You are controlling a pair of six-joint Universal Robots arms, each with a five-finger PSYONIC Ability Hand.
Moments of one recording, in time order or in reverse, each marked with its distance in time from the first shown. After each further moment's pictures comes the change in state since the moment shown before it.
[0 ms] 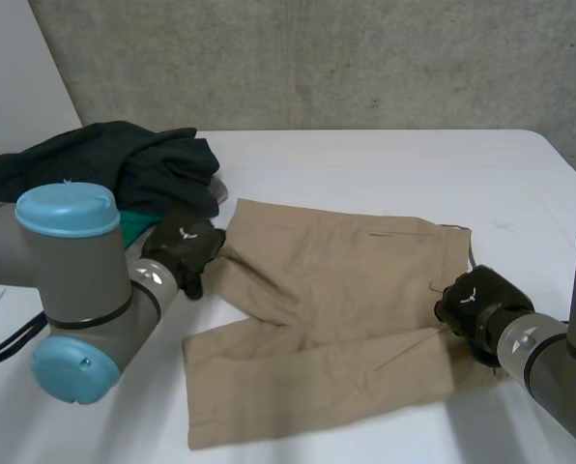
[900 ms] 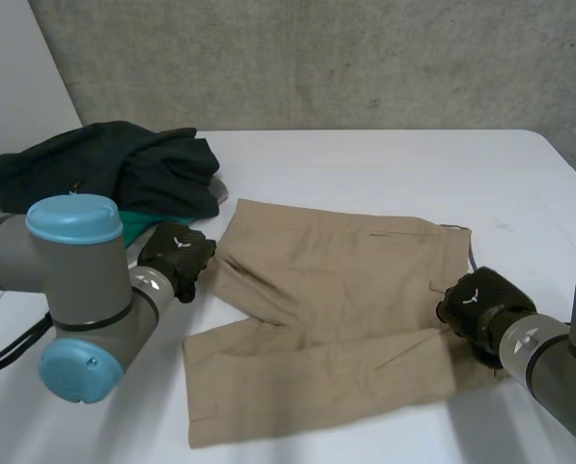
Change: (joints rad) left arm 0.026 -0.047 -0.017 0.021 -0.038 0.007; right arm -0.007 -0.001 0.006 -0.001 0.000 0.008; left_hand 0.514 0.554 0.548 0.561 0.531; right_hand 0.000 0.000 0.000 0.000 0.000
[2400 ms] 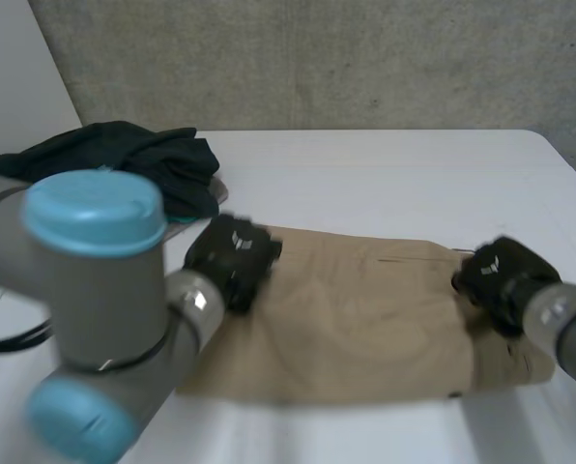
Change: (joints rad) left arm -0.259 0.119 0.129 -0.181 -0.064 -0.034; right arm -0.057 -0.033 -0.092 0.029 -0.048 0.004; left_hand 0.010 0.003 0.000 0.000 -0.002; right_hand 0.000 0.000 0.004 0.000 0.000
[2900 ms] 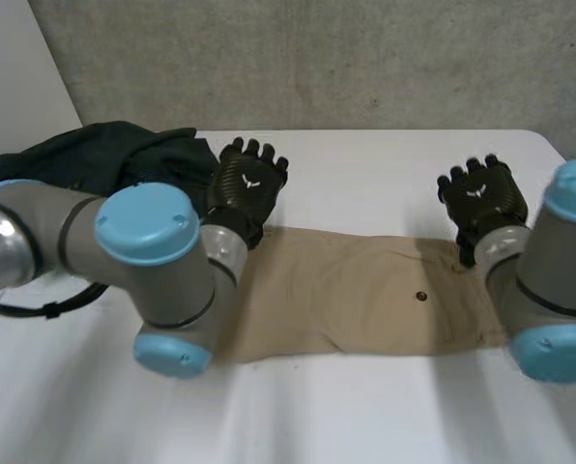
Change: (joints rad) left arm 0.031 -0.179 0.080 0.419 -0.054 0.121; right arm 0.089 0.202 -0.154 -0.379 0.189 0.257; left_hand -0.968 -0.991 -0.979 -0.994 -0.938; right_hand -0.849 -0.943 -0.958 -0.963 -0.954
